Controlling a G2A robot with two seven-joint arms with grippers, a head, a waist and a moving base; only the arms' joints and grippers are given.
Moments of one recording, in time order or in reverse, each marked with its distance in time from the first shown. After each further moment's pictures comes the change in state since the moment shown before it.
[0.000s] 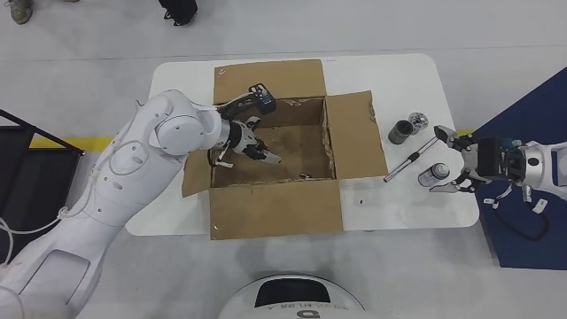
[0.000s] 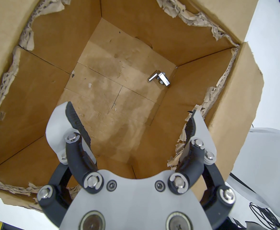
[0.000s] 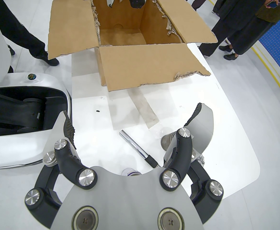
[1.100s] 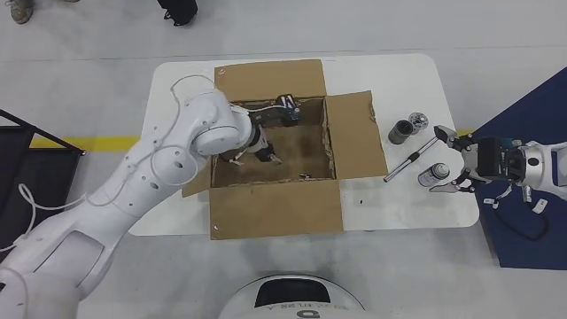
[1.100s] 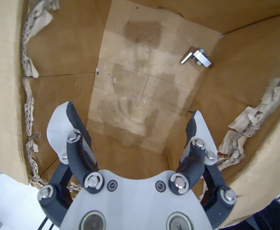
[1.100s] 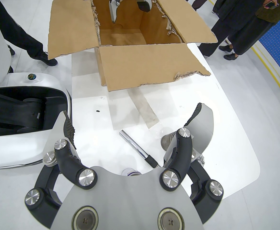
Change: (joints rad) left arm -0.152 -0.074 0.225 0.014 0.291 -0.058 -0.073; right arm 0.000 0.000 0.000 0.000 0.000 0.000 0.000
